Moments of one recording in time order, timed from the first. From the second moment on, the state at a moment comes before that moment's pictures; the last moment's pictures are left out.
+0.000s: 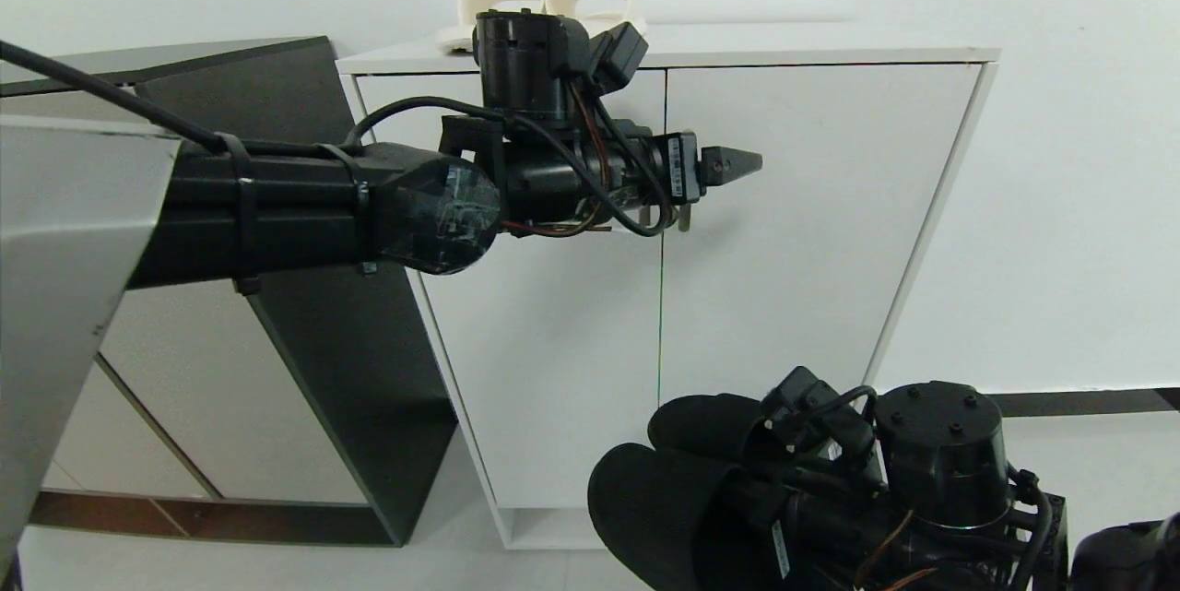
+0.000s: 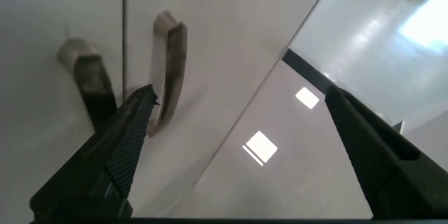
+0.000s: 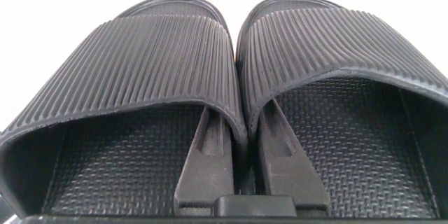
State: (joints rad) left arm -0.62 2.03 -1.75 -0.22 -0.28 -0.21; right arm 0.80 1.80 -0.47 -0.97 0.04 0.05
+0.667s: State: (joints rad) left arm -0.61 2.10 -1.83 -0.15 -0.28 -0.21; right arm 0.80 1.80 -0.47 -0.97 0.04 0.06
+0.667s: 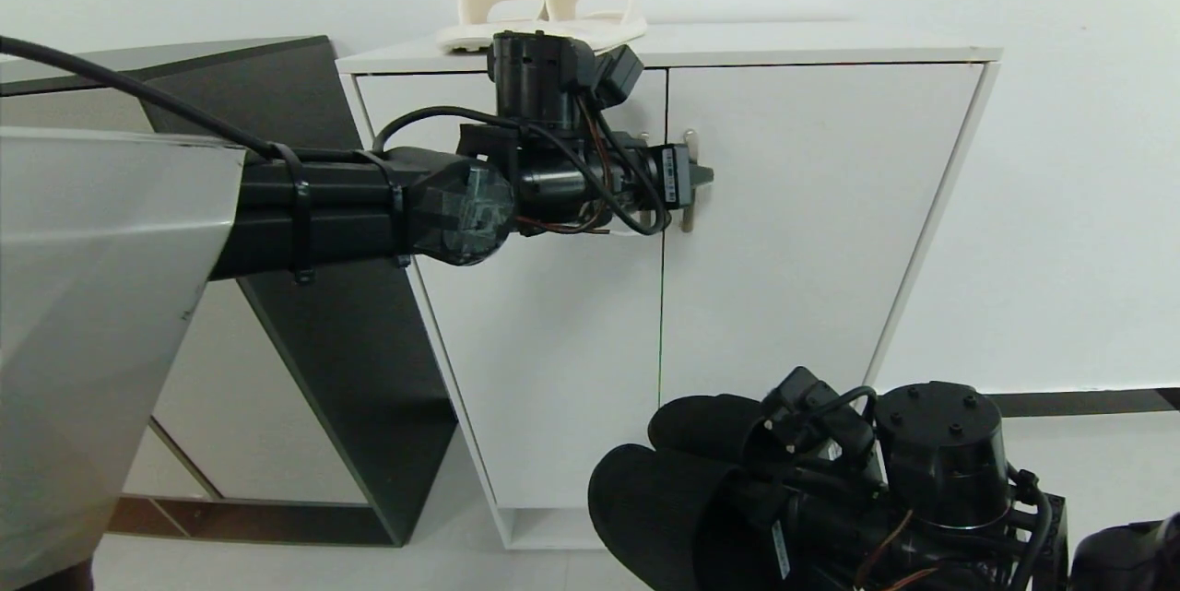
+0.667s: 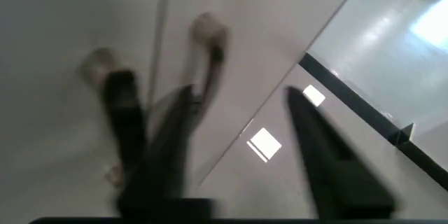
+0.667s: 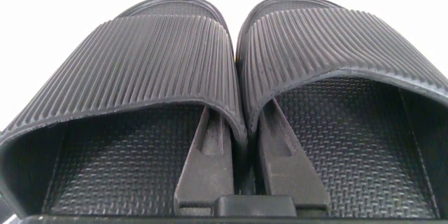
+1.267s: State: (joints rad) left arm -0.67 1.93 -1.55 -0.22 -0.29 -0.21; right arm 0.81 1.75 -0.41 -0.97 0.20 0.05
